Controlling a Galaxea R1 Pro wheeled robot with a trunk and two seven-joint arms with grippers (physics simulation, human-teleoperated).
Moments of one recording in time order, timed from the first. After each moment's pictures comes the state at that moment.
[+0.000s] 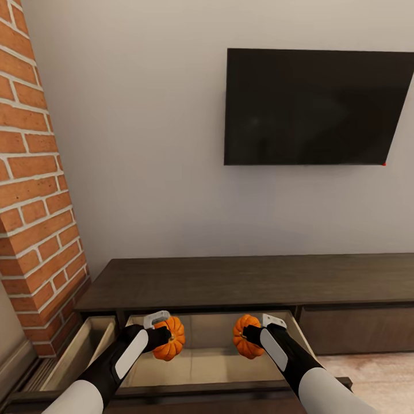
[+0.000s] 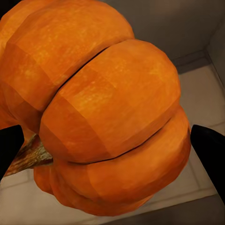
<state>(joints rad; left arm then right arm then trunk) -0.55 0.02 -0.33 -0.73 0.74 0.54 0.31 -0.63 0.03 0.29 -0.52 -0.64 0.40 -0.34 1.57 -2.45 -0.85</state>
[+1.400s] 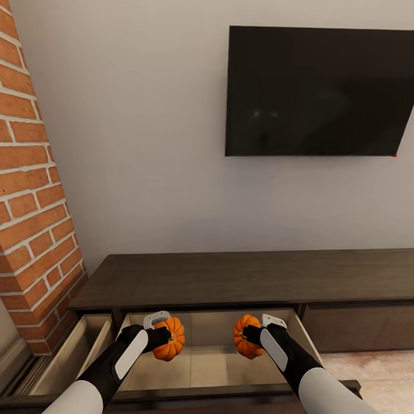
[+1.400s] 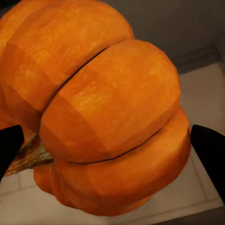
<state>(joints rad) -0.55 0.02 -0.33 -0.73 0.74 0.54 0.31 -0.63 0.03 0.29 -0.52 -0.64 0.40 -0.34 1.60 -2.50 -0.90</state>
